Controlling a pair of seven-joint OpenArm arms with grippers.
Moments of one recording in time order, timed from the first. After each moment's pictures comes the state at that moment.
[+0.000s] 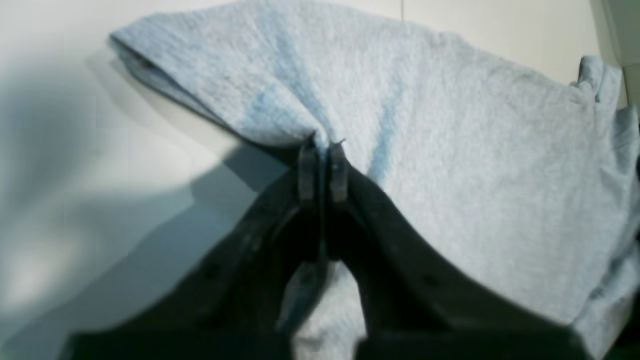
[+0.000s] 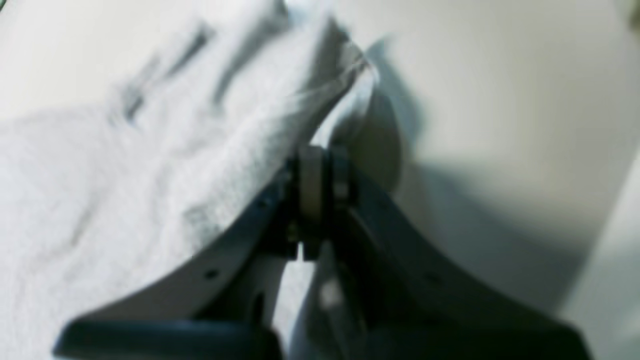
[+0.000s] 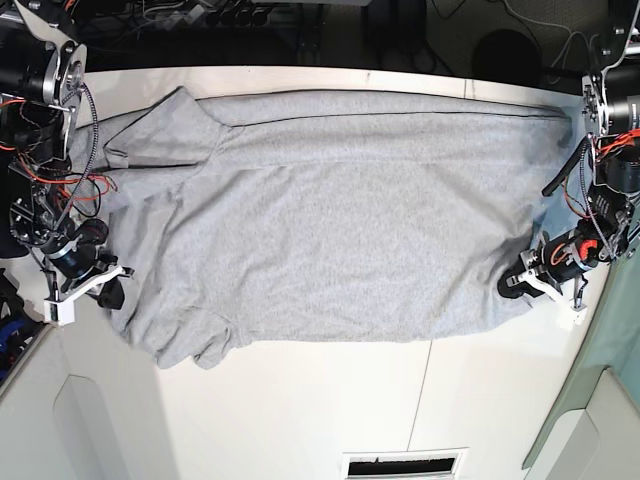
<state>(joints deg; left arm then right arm) -28.0 -27.3 -4.4 27.1 -40.7 -38.8 31.5 25.3 17.4 12.4 34.7 11.4 29.5 -7.7</state>
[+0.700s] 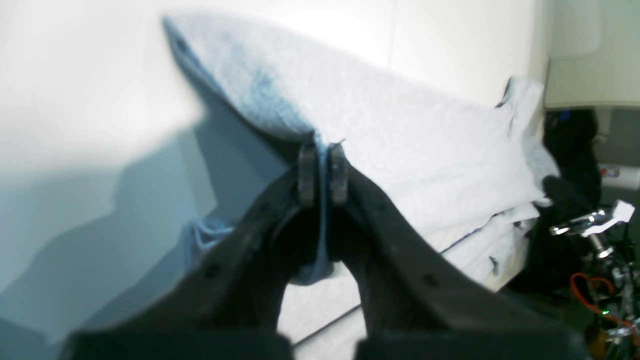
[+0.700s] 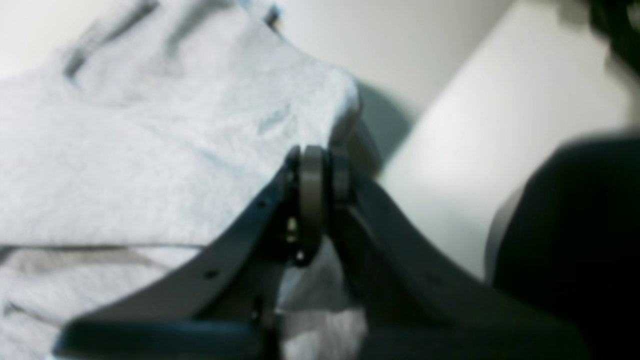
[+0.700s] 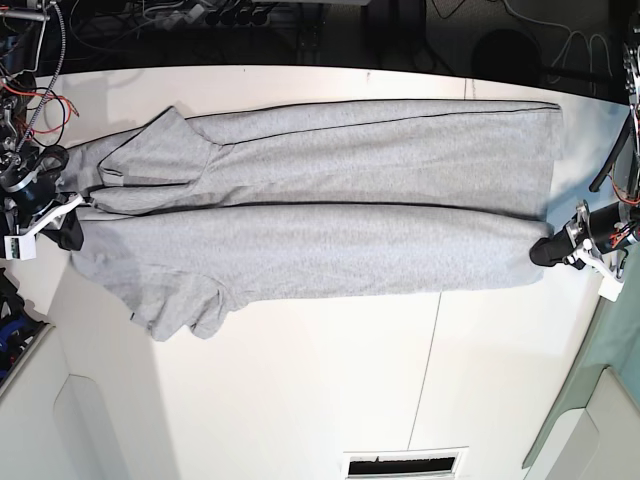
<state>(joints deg) -20.7 -35.7 -4.3 32.5 -66.3 -38.9 54.8 5.4 24.1 12.9 54.3 18.1 28.6 -10.9</state>
